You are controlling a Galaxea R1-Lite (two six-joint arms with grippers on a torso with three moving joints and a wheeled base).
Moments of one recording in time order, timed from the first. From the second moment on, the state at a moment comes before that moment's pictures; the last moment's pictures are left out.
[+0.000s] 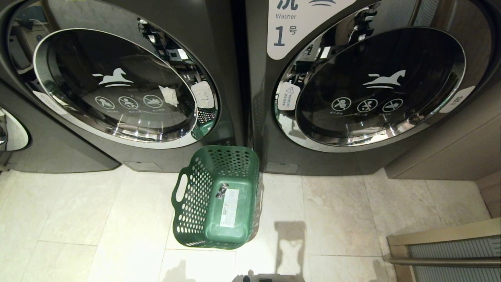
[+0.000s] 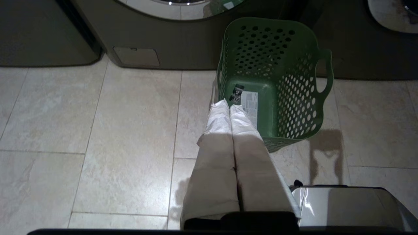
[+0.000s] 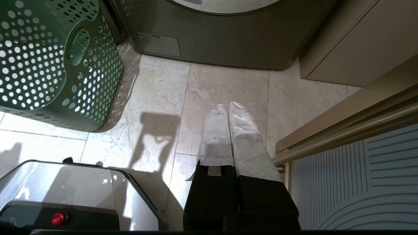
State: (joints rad) left arm -0.01 0.00 -0.02 -0.03 -0.01 -0.01; right arm 0.00 0.00 0.00 0.00 0.04 -0.07
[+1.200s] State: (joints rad) left arm -0.04 1.71 -0.82 -0.90 -0.21 -0.37; right arm 0.00 0.00 0.00 0.00 0.04 -0.07
